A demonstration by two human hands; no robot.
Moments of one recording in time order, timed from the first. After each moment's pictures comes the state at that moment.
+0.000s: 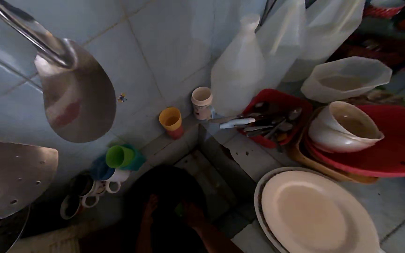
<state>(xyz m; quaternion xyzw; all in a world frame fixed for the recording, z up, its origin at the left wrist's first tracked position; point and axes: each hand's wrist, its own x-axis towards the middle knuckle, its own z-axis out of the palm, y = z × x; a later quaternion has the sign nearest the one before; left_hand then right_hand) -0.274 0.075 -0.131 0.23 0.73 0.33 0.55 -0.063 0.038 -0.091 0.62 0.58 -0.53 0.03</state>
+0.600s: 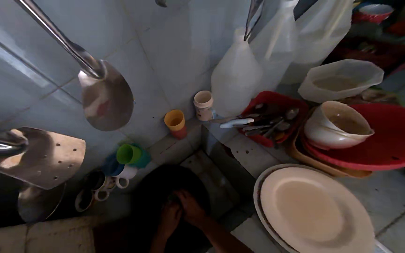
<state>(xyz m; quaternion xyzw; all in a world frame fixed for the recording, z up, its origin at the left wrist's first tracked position) -0.216 0.028 -0.036 0.77 0.57 0.02 0.30 -0.060 0.034 -0.057 0.50 0.70 -0.44 -0.25</state>
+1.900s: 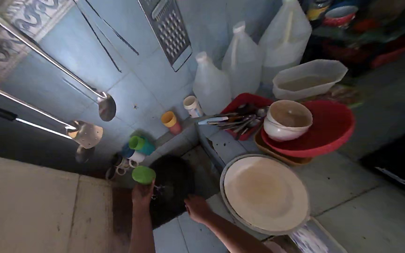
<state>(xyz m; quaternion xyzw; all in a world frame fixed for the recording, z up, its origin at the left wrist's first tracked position) -0.159 -0.009 0.100 0.05 0.52 0.71 0.47 0.039 -0.049 -0.009 0.43 0.79 -0.43 -0.02</state>
